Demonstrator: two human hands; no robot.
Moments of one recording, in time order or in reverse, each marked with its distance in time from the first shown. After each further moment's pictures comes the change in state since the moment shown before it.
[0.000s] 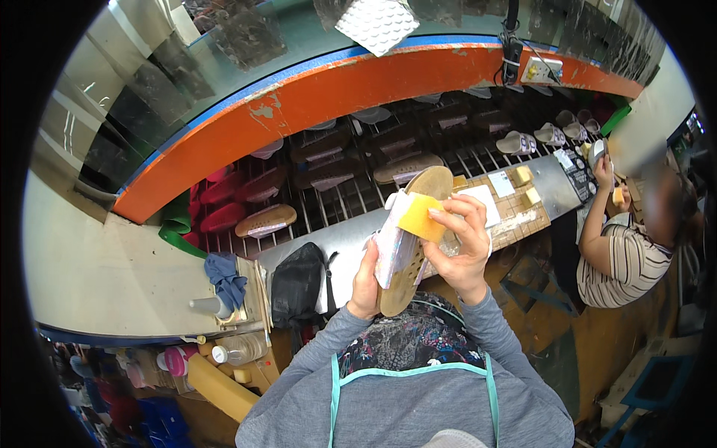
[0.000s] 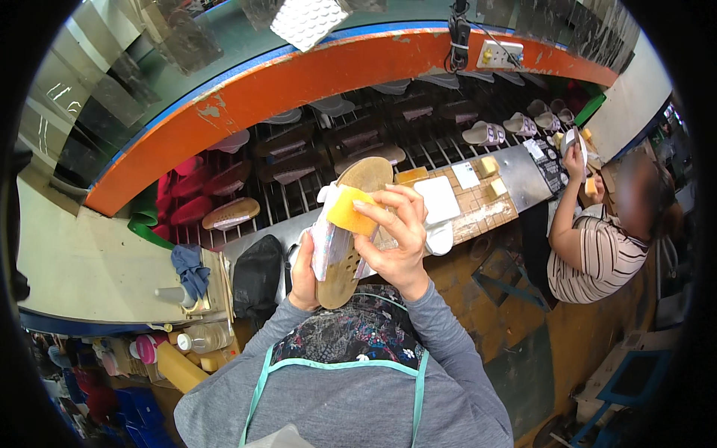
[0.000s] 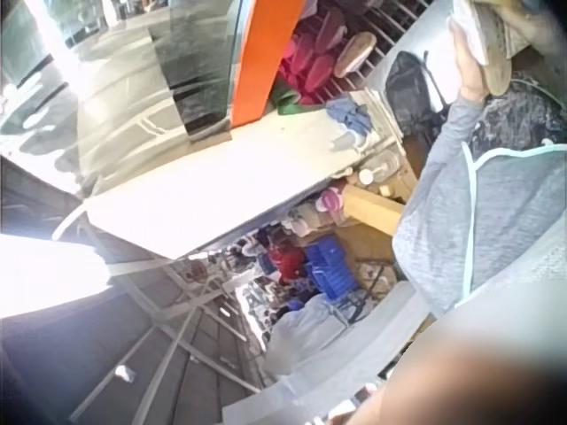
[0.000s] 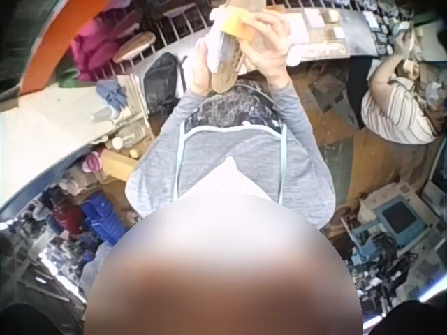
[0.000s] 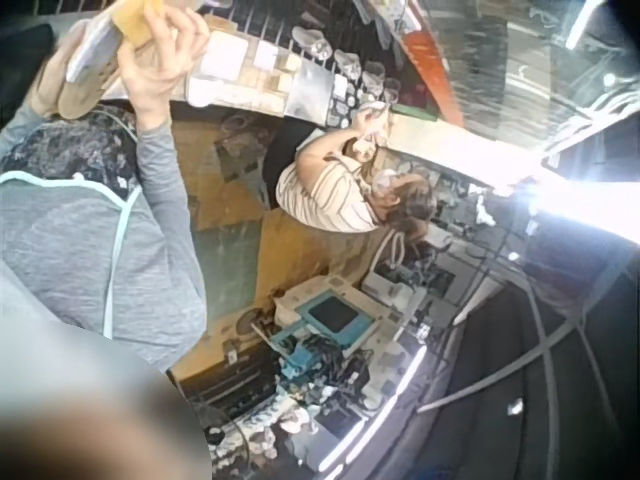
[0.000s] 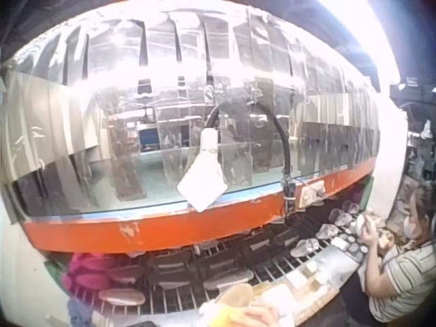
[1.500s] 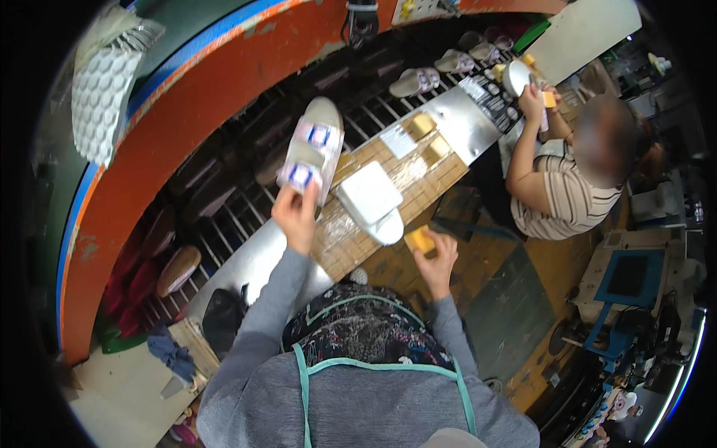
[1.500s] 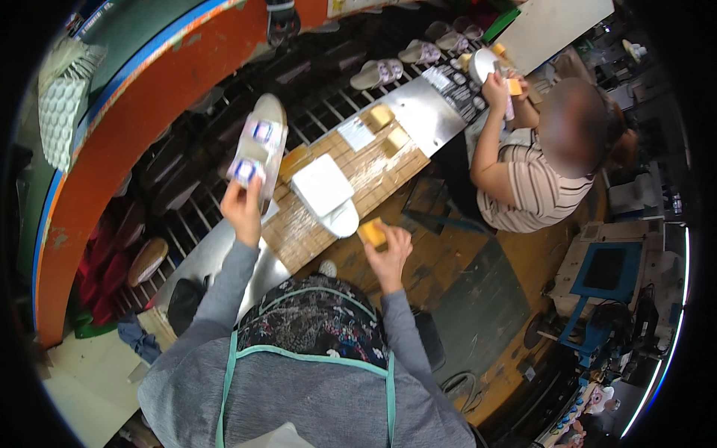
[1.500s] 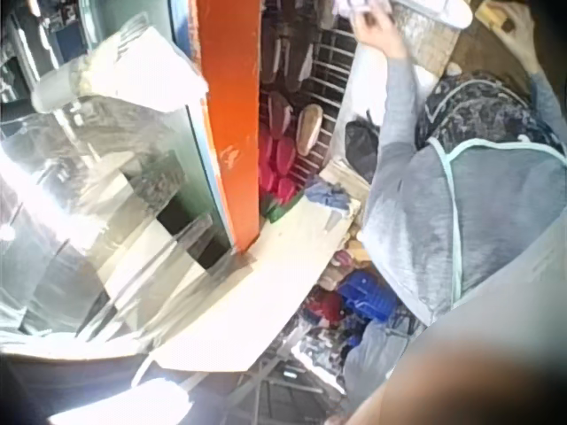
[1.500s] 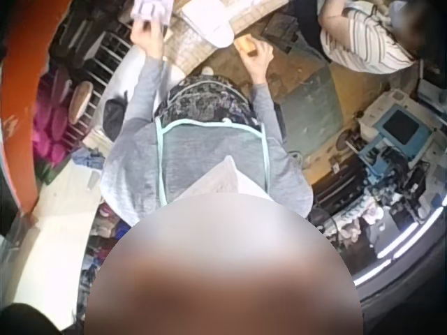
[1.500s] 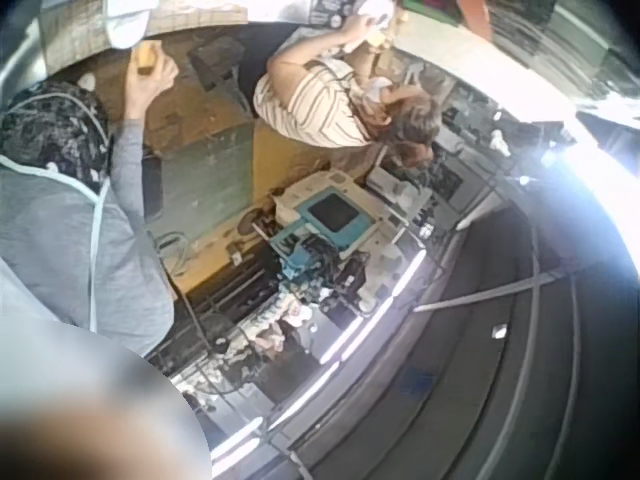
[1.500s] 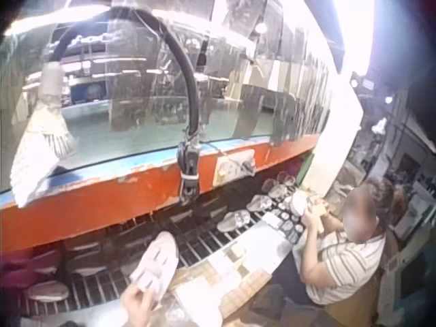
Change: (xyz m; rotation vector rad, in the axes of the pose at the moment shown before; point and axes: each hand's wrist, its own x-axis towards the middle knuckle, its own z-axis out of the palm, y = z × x) left_hand 0.201 -0.085 -0.028 0.796 0.248 0.557; right_hand -0.173 0.127 -0.106 -0.721 0.053 0.829
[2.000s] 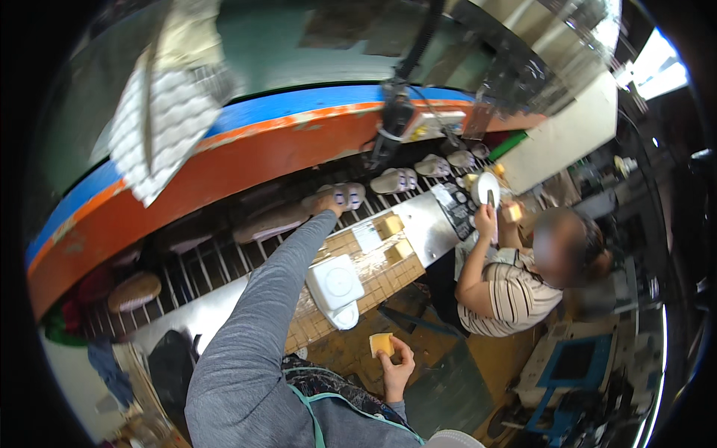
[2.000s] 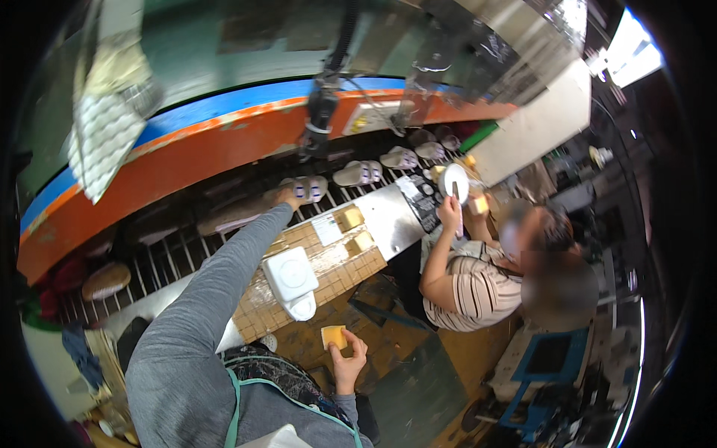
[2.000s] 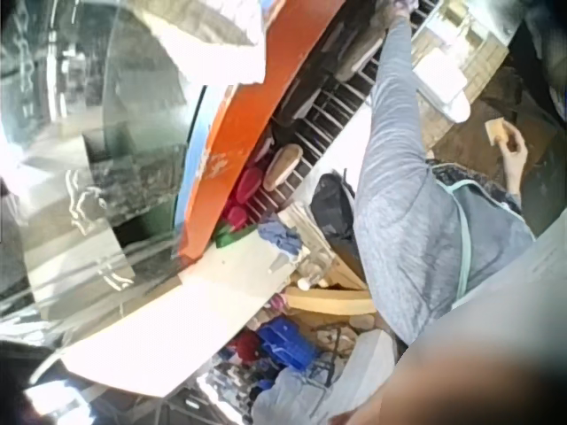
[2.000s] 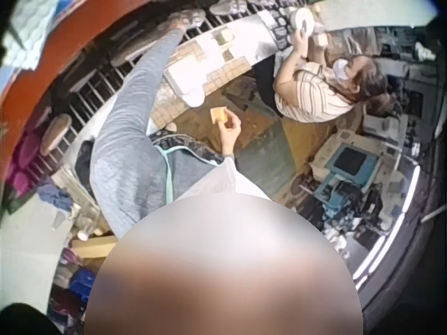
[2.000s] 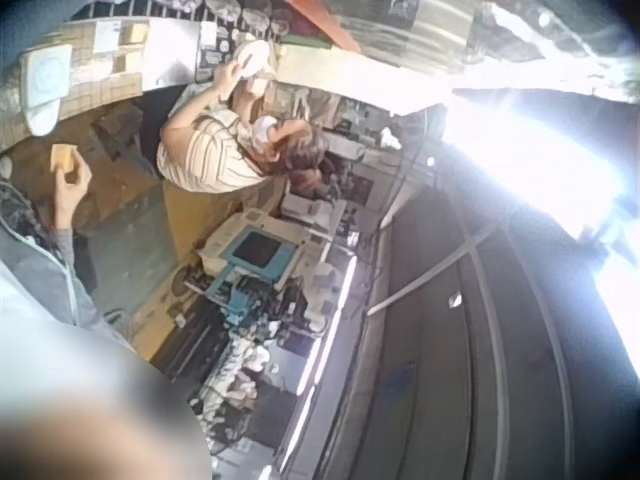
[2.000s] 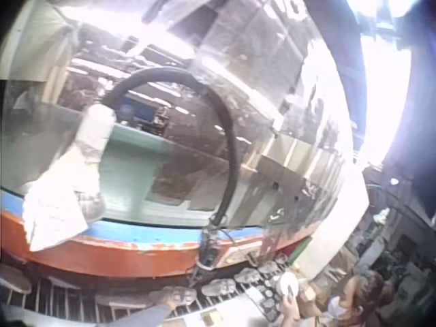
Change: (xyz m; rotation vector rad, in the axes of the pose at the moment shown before) left_hand 0.156 -0.207 0.204 0.980 -0.541 -0.474; right_hand -0.020 -0.030 -0.045 0.278 0.088 0.183
